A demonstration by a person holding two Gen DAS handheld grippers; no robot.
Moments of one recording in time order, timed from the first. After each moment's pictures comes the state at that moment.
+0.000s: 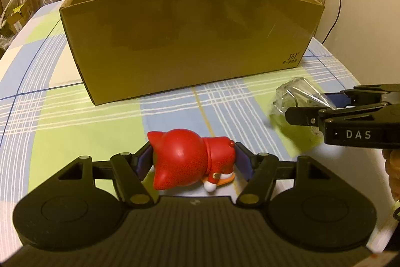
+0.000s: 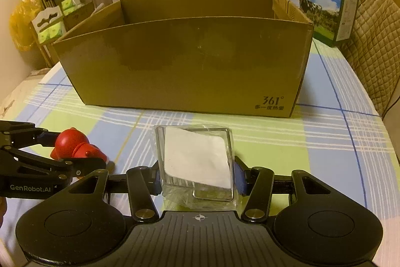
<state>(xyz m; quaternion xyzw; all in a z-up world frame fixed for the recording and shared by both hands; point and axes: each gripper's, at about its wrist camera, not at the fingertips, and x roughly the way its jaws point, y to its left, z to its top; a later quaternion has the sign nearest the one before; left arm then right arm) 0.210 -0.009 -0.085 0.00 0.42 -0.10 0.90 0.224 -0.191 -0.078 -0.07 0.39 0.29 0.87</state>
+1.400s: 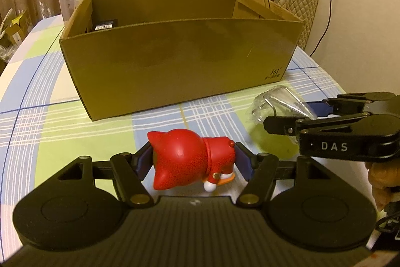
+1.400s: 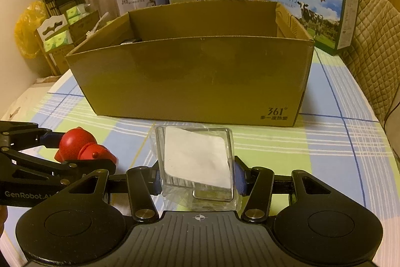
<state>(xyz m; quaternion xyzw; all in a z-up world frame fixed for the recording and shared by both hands) 0.199 -0.020 -0.055 0.00 0.40 -0.11 0.91 0.217 -0.191 -0.065 -0.06 0.38 0.30 0.87</state>
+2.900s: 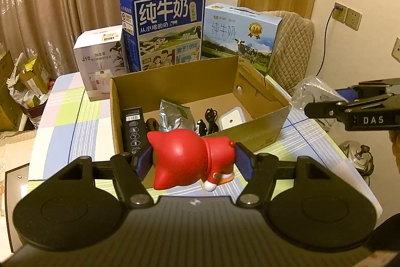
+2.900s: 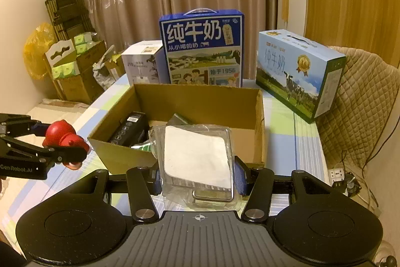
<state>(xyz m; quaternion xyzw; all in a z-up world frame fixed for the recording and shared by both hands) 0.211 0.001 0.090 0.02 0.35 -0.10 0.93 0.238 -0.213 0.090 -0.07 0.33 0.31 0.89</state>
